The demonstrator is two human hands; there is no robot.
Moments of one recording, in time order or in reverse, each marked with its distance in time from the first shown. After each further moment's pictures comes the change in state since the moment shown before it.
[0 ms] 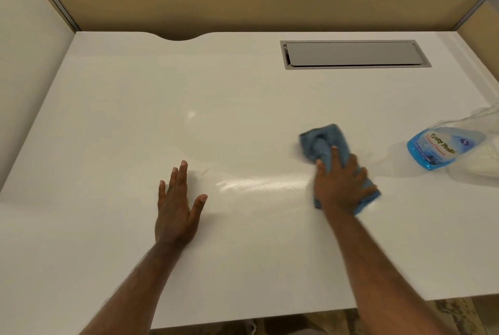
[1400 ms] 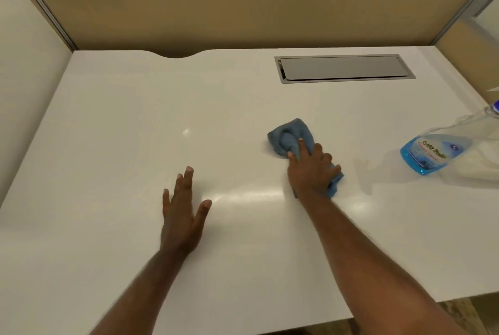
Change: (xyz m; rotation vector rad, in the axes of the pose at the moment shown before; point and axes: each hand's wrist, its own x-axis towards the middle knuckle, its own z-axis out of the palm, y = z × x) left_hand 0.013 0.001 -0.012 -0.118 -0.011 0.049; right_hand 0.011 -0.072 0.006 -0.095 -0.042 -0.159
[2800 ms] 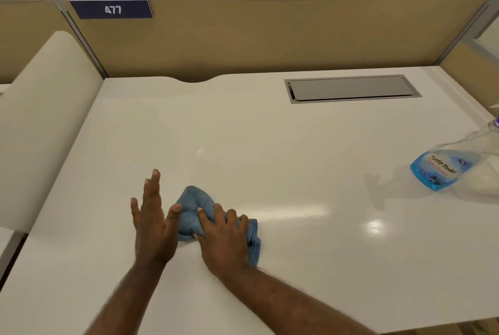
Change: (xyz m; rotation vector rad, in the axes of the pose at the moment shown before) left_hand -0.003 -0.016 -0.074 -0.048 0.243 -0.028; right_hand -0.185 -0.137 0.018 0.087 -0.052 -0.624
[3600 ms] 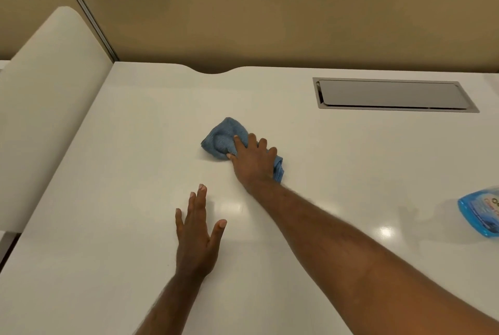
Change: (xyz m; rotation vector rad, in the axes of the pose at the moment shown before) left_hand 0.019 -0.004 0.088 0.051 -0.114 -0.099; right_hand 0.216 0.077 -0.013 -0.071 -0.056 0.042
